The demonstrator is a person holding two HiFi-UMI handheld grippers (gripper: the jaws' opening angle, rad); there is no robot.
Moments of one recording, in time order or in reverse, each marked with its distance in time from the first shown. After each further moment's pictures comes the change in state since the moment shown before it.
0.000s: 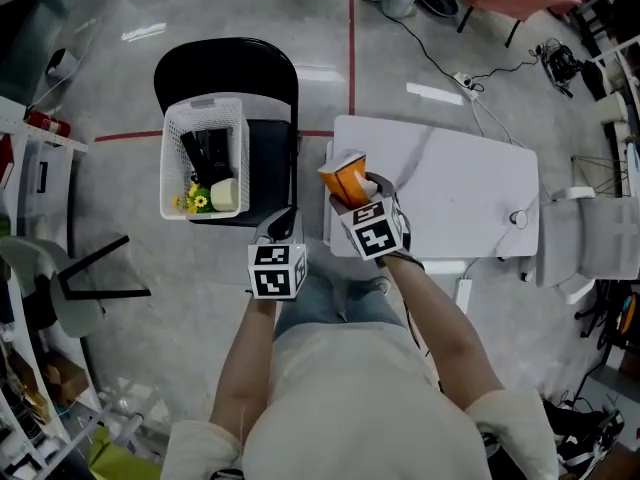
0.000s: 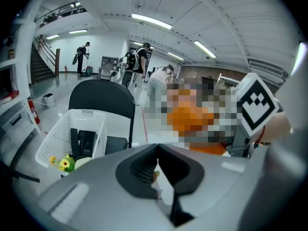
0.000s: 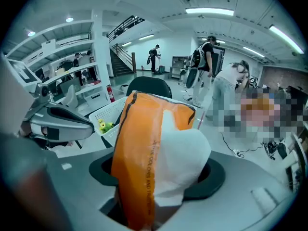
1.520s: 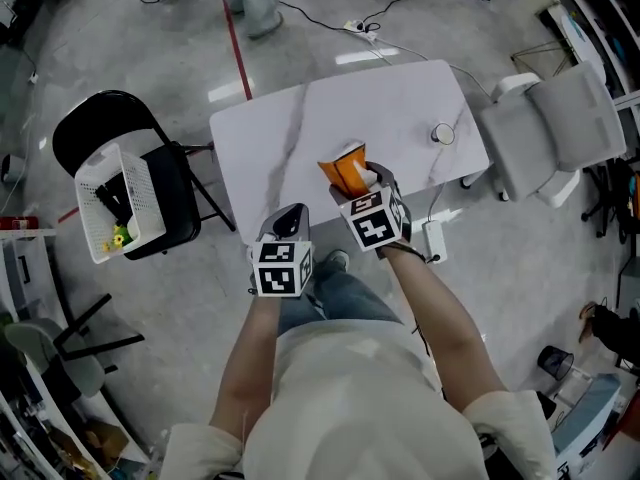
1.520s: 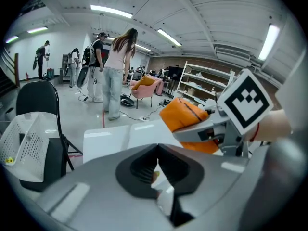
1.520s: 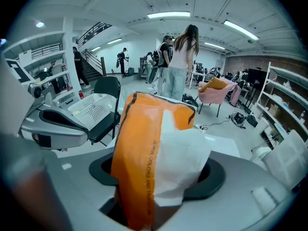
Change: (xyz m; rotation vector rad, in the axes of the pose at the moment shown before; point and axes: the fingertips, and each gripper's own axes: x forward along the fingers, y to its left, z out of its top) left arm 0.052 -0.349 -0.076 0.240 0.073 -0.274; right arm -0.183 -0.196 -0.255 0.253 -0.005 -0.244
